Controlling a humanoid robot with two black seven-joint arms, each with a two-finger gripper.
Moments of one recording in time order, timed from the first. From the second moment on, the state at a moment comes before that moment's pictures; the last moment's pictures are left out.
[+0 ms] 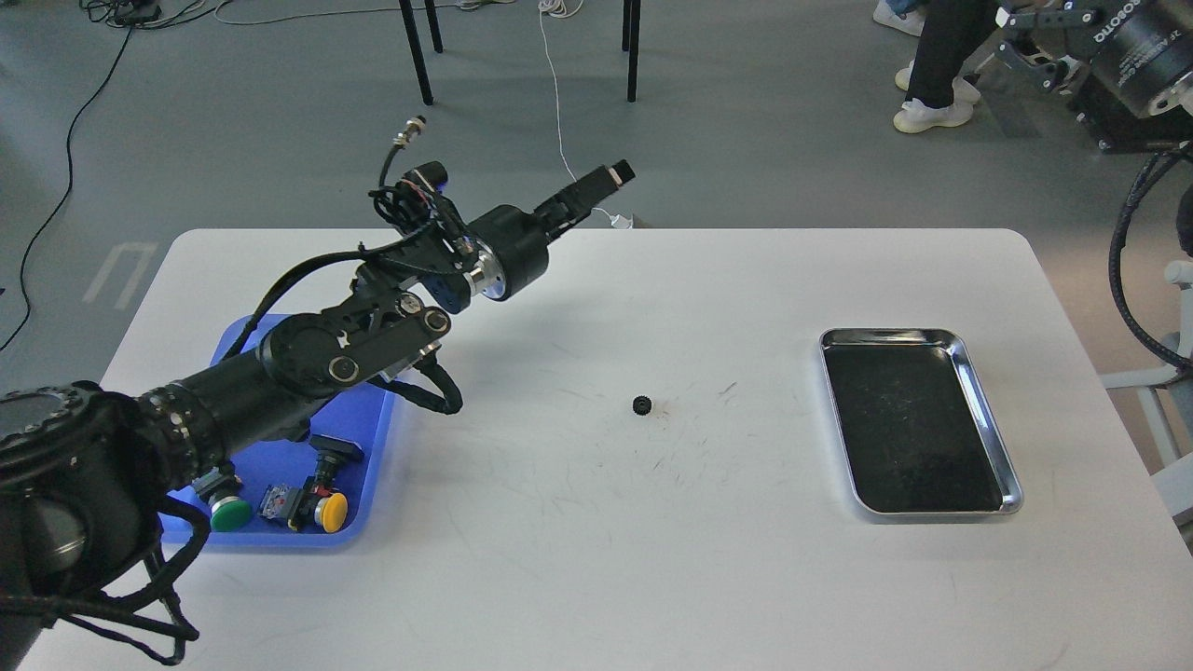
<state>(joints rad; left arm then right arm) -1.00 0.18 -0.37 -0.73 0.69 -0.04 -0.37 1.19 -0.83 0.29 1.03 -0.13 0.37 0.32</state>
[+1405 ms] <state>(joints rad) -0.84 0.55 -0.68 -0.83 -0.05 -0.38 -0.36 1.47 0.00 -0.86 0.84 -0.90 0.12 0.36</state>
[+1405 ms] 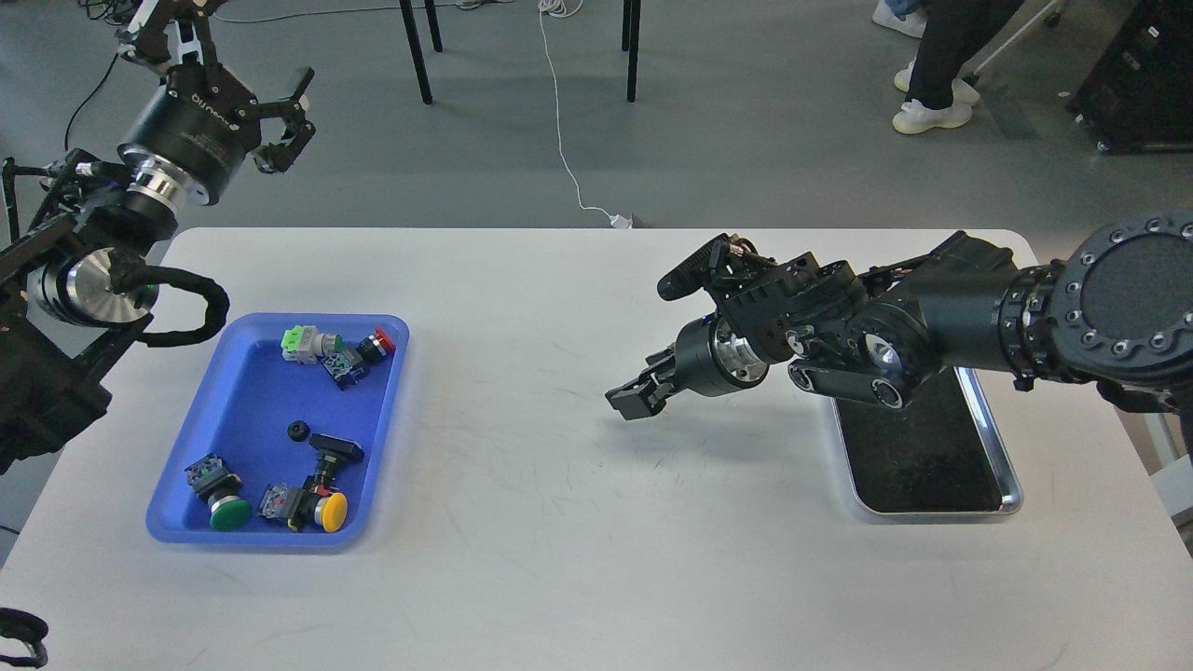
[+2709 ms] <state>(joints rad) -0.83 0.58 -0.68 -0.83 -0.05 -0.38 -0.36 1.30 0.00 -0.86 0.77 -0.94 -0.09 0.36</state>
